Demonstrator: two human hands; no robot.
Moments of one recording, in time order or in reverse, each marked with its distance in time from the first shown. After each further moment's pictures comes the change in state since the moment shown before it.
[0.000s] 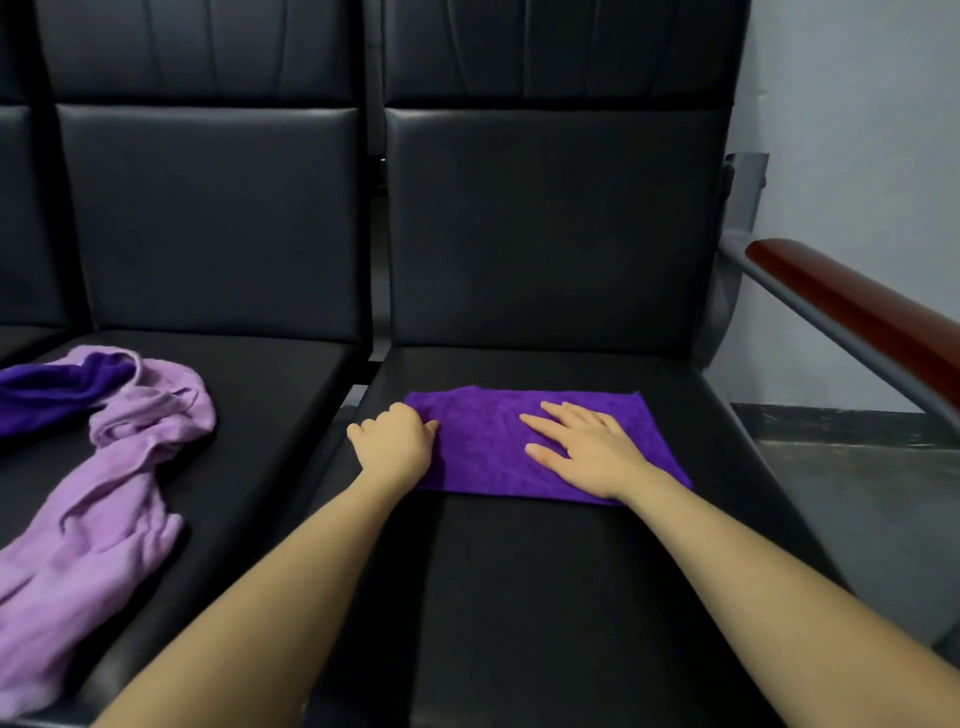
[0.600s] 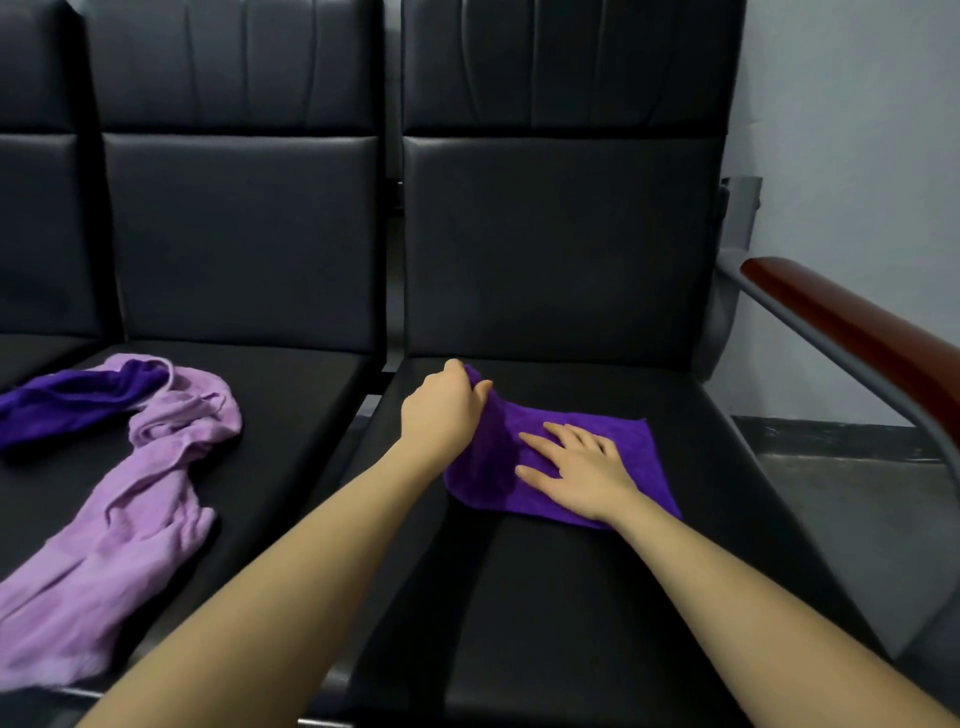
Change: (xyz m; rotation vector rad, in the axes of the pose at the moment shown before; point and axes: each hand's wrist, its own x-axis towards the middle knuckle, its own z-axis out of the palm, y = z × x) left_hand -0.037 0.033 -0.060 -0.259 0.136 0.243; right_hand -0.019 -0.028 0.008 0.054 0.028 0.059
